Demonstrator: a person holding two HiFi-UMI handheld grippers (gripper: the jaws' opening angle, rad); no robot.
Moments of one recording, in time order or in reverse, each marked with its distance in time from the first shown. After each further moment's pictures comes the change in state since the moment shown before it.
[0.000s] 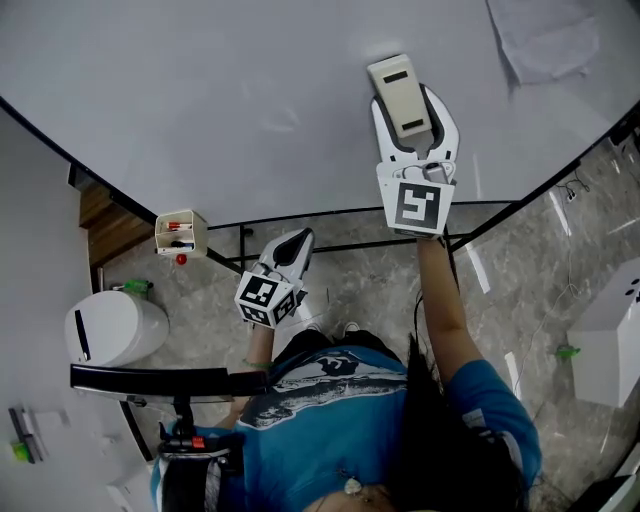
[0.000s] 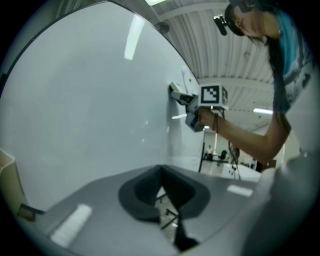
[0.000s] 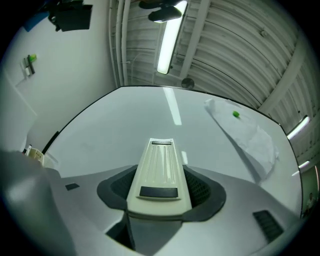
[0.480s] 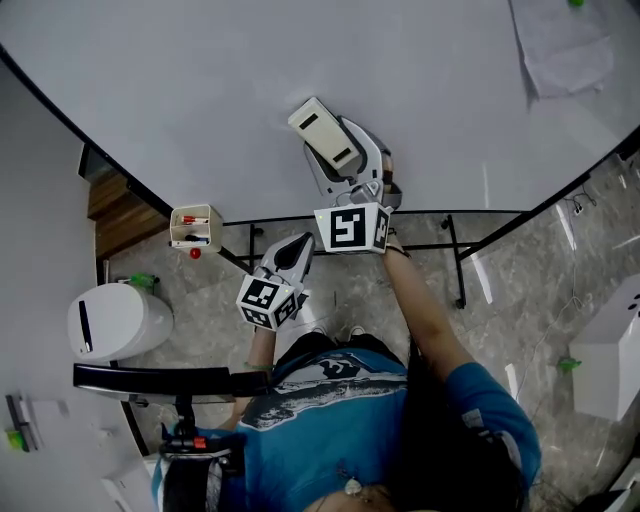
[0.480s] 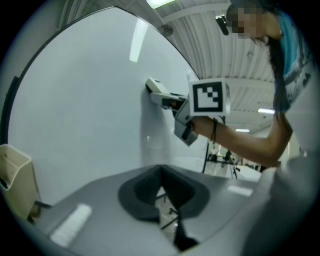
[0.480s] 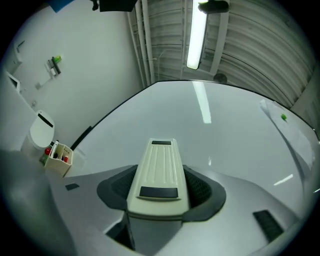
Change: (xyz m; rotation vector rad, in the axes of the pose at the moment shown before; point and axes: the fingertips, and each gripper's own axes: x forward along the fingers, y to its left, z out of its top) left arm -0.028 0.021 -0.005 -0.019 -0.002 0.053; right arm 0.005 0.159 -0.005 -0.071 0.062 0.254
